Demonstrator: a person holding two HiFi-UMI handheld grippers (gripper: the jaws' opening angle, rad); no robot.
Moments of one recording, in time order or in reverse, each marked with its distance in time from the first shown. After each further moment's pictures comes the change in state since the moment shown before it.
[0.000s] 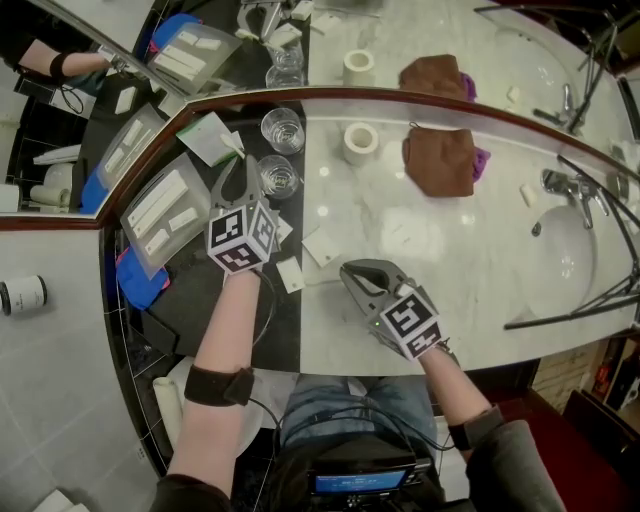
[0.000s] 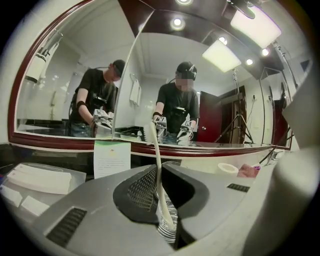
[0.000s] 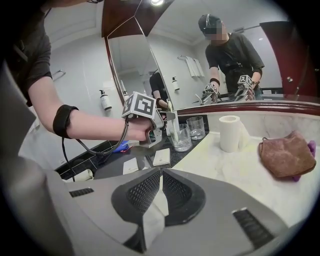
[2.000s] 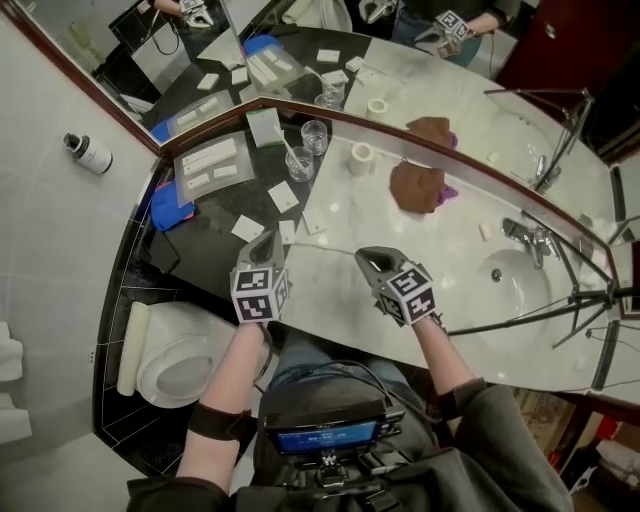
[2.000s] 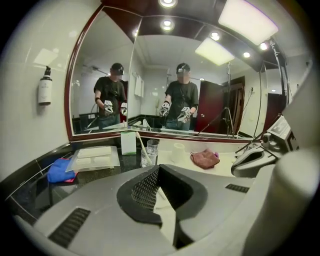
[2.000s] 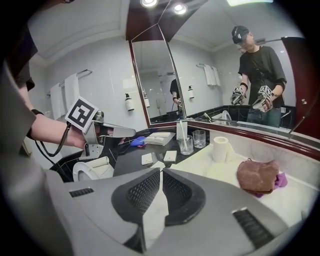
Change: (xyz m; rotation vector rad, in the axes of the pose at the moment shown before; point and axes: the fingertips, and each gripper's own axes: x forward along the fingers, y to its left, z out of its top) left arm -0.267 -0.108 -0.021 0.008 0.208 0.101; right arm -0.129 0.011 0.002 -0.182 0.042 0.079
